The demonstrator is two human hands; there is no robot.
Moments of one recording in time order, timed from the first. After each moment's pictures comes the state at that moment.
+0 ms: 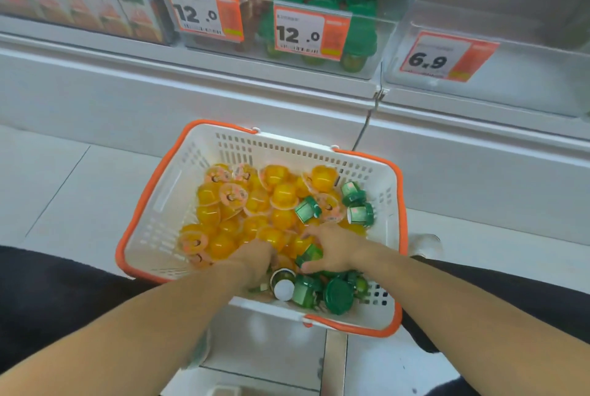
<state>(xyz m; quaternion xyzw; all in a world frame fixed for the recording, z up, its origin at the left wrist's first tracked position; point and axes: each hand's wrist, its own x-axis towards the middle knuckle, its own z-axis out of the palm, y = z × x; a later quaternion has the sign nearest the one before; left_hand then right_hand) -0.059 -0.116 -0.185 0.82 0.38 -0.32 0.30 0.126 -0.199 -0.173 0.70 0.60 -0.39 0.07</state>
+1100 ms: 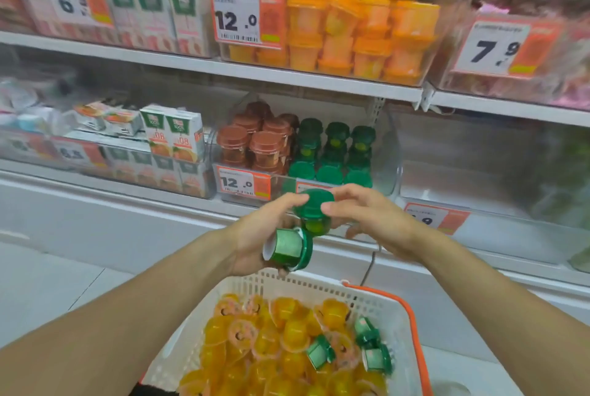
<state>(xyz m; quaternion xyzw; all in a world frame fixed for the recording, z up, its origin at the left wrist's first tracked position) -0.018 0.005 0.079 0.56 0.32 0.06 0.76 0.166 -0.087 0.097 0.66 0.48 -0.41 -0.40</state>
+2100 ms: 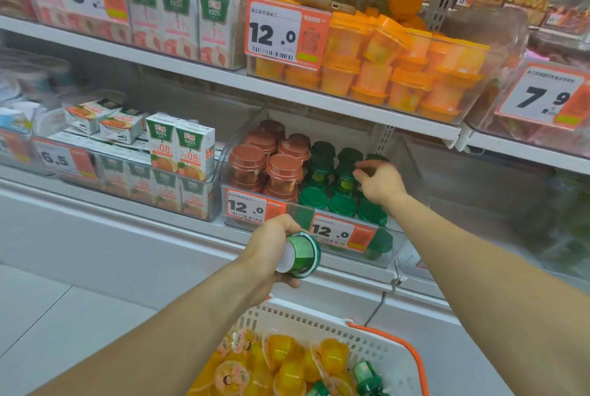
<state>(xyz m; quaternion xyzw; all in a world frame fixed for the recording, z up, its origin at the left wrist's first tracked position) -0.008 0.039 0.062 0.46 0.42 0.23 0.75 0.255 0.064 0.079 0.82 0.40 -0.11 -0.40</state>
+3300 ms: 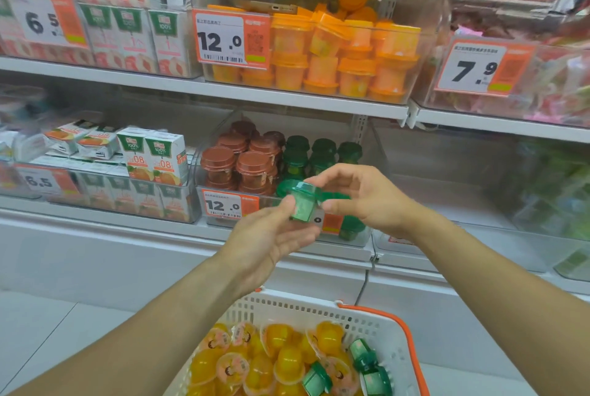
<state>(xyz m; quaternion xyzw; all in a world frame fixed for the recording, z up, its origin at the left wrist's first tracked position) 0.001 0.008 0.084 0.41 0.28 0.30 0.82 0.187 -0.059 0.126 0.59 0.60 -0.32 -0.44</state>
